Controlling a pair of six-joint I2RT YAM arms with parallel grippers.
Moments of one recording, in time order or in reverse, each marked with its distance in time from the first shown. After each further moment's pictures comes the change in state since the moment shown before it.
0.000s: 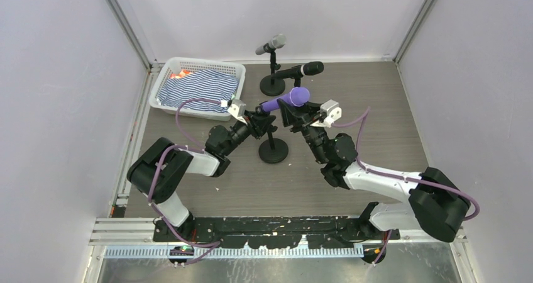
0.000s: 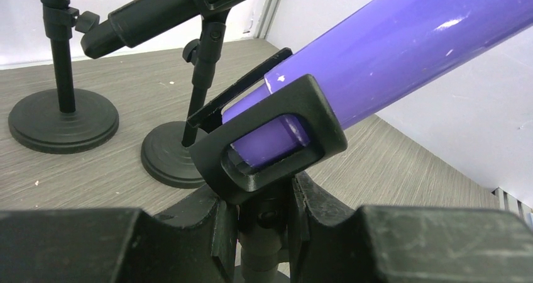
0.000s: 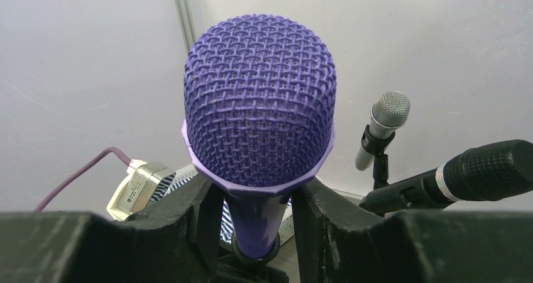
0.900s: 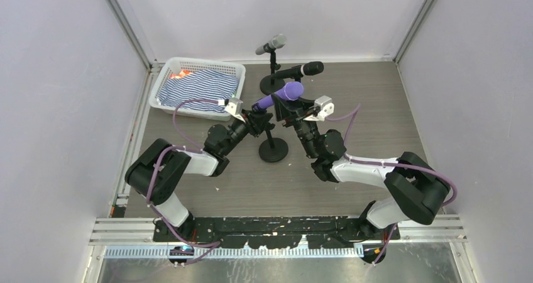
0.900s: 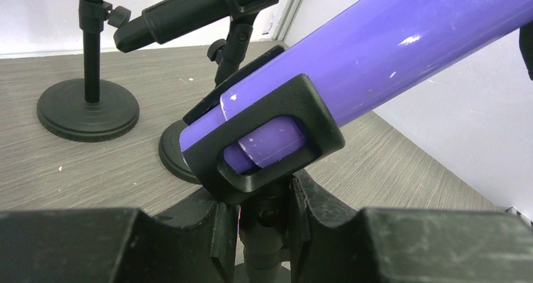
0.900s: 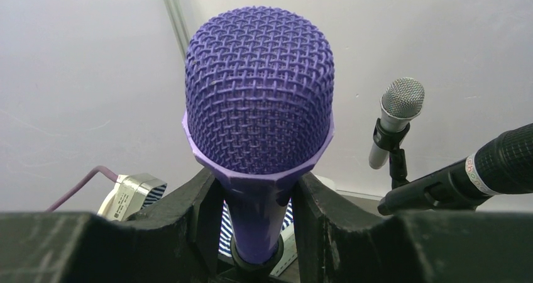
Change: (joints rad) left arm 0.009 -0.017 0.000 -0.035 -0.055 -0.019; right arm -0.003 0.203 0.049 0.180 0.037 0.076
